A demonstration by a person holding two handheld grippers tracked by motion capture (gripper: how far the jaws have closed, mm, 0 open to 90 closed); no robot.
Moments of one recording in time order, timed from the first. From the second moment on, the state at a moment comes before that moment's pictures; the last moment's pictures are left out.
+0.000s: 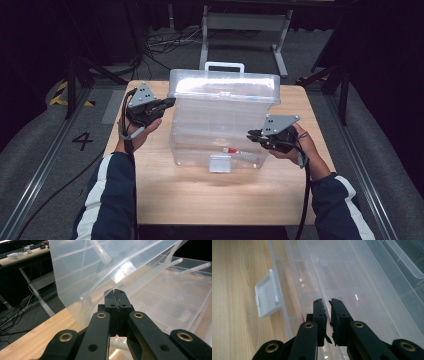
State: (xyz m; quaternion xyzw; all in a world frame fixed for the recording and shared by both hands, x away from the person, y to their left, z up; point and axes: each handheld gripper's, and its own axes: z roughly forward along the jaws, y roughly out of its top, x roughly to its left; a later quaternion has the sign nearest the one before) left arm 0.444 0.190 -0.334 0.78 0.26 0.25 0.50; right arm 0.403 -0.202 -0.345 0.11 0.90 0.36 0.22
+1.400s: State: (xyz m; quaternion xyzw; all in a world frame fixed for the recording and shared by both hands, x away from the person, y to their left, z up) left arm 0.414 0.196 -0.352 0.80 0.24 0.24 0.49; right arm 0.374 -0.265 -0.346 0.16 0.88 0.38 0.24
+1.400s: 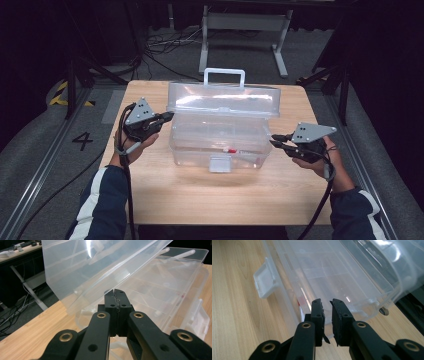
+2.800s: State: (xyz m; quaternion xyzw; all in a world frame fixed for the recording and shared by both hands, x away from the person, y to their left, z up) left arm 0.402 0.202 -0.371 0.82 0.23 0.22 0.47; right arm 0.373 -0.297 -0.378 0.23 0.87 0.37 0.23
